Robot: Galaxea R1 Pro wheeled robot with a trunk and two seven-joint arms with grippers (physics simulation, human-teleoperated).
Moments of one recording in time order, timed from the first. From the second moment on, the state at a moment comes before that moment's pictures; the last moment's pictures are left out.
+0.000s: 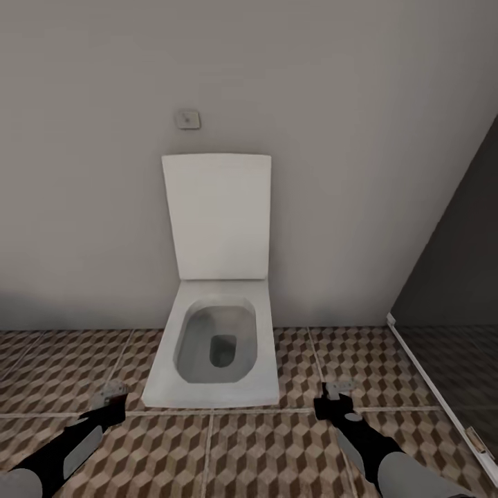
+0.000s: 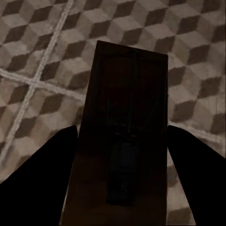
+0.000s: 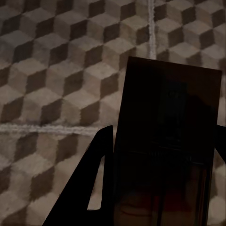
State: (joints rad) left arm -0.57 0.35 -0.55 -0.46 0.86 0.07 0.19; right arm -0.64 -0.03 0.26 -0.26 -0.18 -0.04 -0.06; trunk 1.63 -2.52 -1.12
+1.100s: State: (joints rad) left arm -0.57 0.34 -0.52 -0.45 0.80 0.06 0.20; right arm -0.64 -0.04 0.26 -0.25 -0.18 -0.06 -0.06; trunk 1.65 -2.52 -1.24
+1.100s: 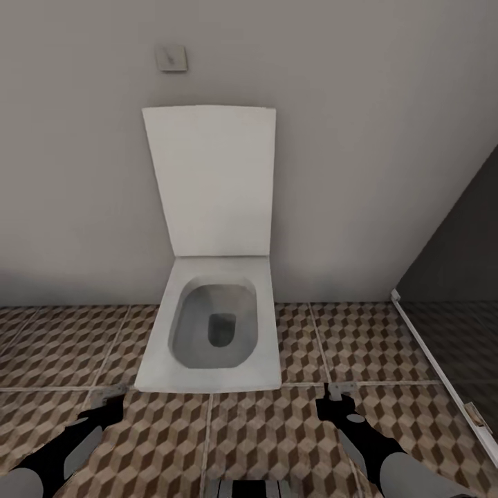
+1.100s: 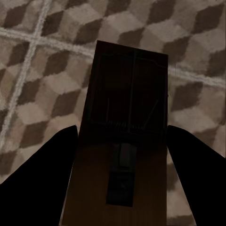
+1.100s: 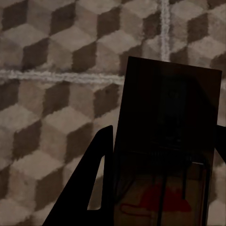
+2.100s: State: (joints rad) left arm -0.57 0.35 -0.48 -0.45 0.80 0.06 0.20; right arm -0.64 -0.04 0.26 -0.25 -0.18 -0.06 -0.06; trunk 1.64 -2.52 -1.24
